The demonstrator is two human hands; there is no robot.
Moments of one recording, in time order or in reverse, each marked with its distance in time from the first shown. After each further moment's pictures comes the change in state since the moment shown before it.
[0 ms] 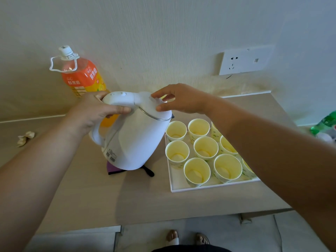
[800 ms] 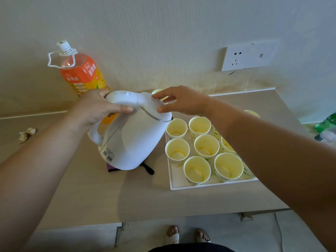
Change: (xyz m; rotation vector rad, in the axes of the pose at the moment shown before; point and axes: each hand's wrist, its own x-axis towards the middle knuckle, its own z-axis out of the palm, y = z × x) left_hand 0.003 0.004 0.010 0.078 -0.022 -0.098; right_hand 0.005 0.017 0.011 0.130 -0.017 0.021
